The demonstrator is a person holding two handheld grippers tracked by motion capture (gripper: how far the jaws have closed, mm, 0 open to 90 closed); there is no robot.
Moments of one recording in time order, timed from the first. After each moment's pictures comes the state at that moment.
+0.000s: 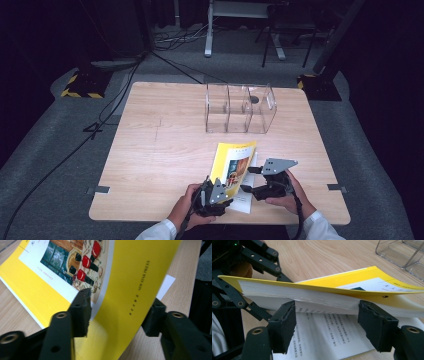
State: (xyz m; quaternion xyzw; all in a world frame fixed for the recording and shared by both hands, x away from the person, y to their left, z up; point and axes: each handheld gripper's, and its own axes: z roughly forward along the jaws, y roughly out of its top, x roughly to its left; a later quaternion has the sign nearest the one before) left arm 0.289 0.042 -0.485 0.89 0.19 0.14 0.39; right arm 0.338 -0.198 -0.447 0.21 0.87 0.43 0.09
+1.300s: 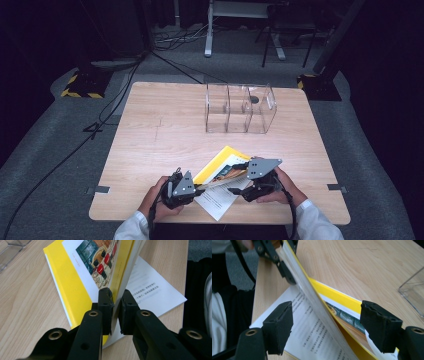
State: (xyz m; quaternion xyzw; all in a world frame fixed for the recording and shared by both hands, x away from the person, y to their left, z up) left arm 0.305 0.127 -0.466 0.90 0.15 0.12 0.39; right arm 0.343 -0.159 -0.431 0.06 0.89 0.43 0.11
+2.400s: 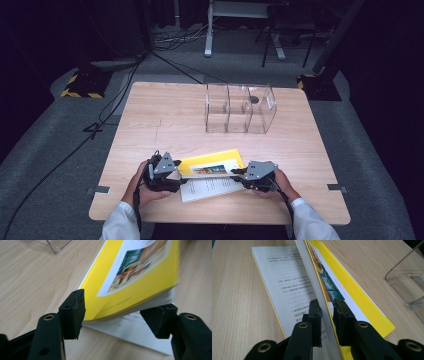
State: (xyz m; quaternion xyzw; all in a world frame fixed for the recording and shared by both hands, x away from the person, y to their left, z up) left arm 0.334 0.169 -0.450 0.87 0.25 0.15 0.40; right arm 0.360 -0.167 -0.472 0.05 0.89 0.42 0.17
